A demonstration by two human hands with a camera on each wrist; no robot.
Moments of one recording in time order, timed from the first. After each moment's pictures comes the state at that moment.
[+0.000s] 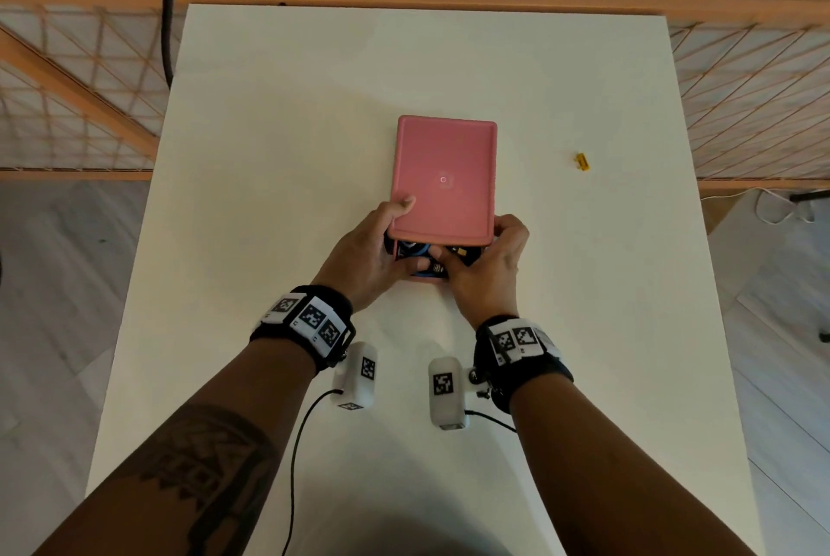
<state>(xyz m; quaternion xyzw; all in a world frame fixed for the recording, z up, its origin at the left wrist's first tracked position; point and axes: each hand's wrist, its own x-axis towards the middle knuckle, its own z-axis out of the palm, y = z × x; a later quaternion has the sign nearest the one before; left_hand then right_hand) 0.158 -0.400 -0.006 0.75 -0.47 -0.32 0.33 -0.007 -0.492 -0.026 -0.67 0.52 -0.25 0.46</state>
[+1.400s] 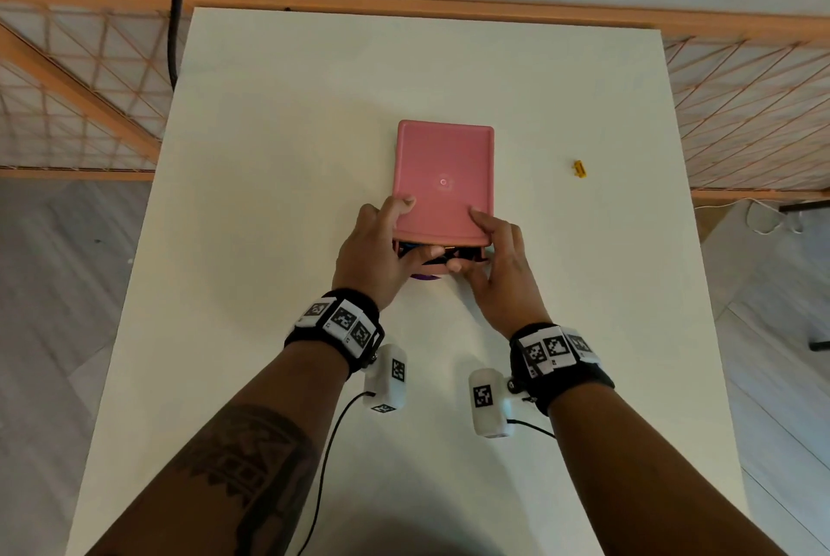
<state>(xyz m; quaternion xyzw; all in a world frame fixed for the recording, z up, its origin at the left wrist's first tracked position) 0.136 -0.413 -0.006 0.82 -0.41 -0.22 0.34 -0.040 -0.515 -0.014 -0.78 0.40 -0.18 0.45</state>
